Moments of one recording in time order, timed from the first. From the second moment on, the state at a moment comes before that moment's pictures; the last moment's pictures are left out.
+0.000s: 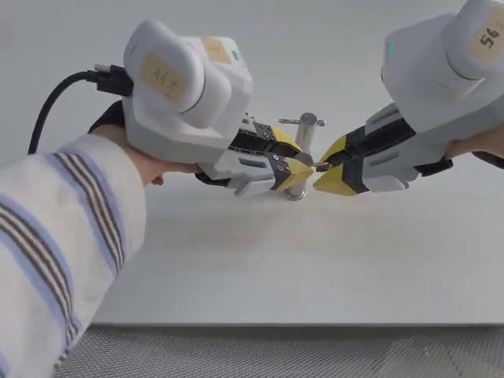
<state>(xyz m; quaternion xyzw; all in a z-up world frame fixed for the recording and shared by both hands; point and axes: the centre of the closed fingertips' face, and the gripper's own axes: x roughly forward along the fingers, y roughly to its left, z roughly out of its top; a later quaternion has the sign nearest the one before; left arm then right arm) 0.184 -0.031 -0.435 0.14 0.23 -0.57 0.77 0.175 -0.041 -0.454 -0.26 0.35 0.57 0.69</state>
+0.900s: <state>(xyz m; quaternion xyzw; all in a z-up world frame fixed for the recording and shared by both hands) 0.191 -0.032 -0.437 0.13 0.25 -0.53 0.80 0.183 -0.034 -0.446 -0.26 0.34 0.56 0.70</state>
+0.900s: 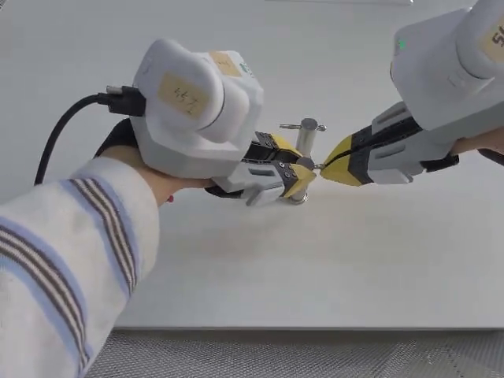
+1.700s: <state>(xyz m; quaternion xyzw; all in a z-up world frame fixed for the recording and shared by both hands) 0.196 -0.016 -0.416 0.12 0.20 -0.52 0.82 0.186 -0.041 -0.446 -0.28 0.33 0.55 0.71</state>
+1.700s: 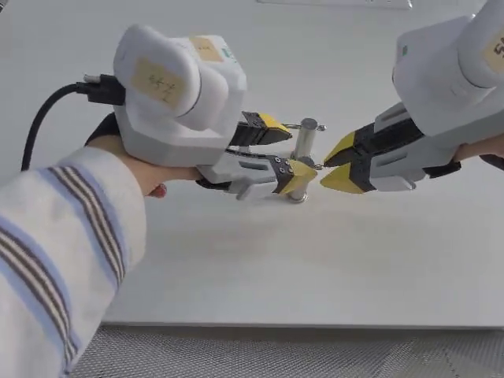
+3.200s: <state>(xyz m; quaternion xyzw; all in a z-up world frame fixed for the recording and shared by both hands) 0.143 0.055 -0.440 0.07 0.26 -0.48 0.84 0.187 -0.011 -0.451 -0.26 0.31 0.56 0.72</state>
